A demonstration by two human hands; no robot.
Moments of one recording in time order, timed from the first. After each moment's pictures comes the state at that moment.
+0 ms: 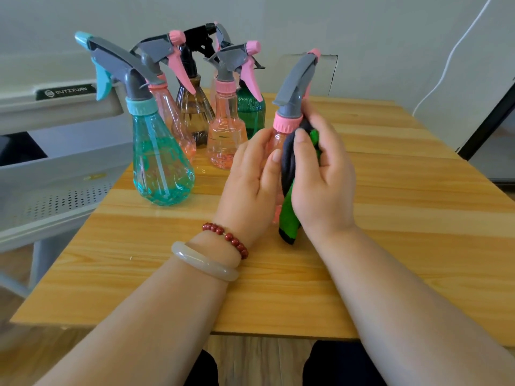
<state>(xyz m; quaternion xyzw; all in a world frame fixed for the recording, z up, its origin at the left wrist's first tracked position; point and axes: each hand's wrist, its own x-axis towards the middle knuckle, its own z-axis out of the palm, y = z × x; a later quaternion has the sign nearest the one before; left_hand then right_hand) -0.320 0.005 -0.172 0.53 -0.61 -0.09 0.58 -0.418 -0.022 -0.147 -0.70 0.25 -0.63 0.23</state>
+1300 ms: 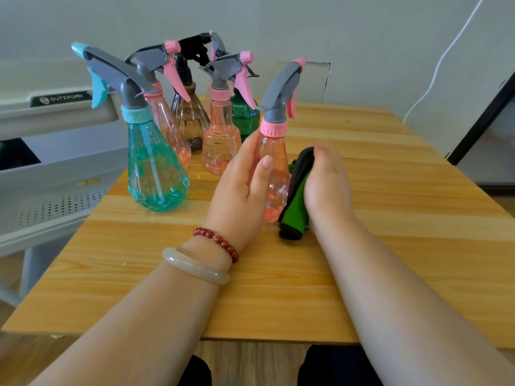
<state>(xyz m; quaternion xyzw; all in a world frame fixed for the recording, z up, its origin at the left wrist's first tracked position) -0.317 0.010 -0.169 0.54 -0.61 -0.11 0.57 -0.430 -0.047 -0.144 -0.57 0.50 -0.52 0.40</state>
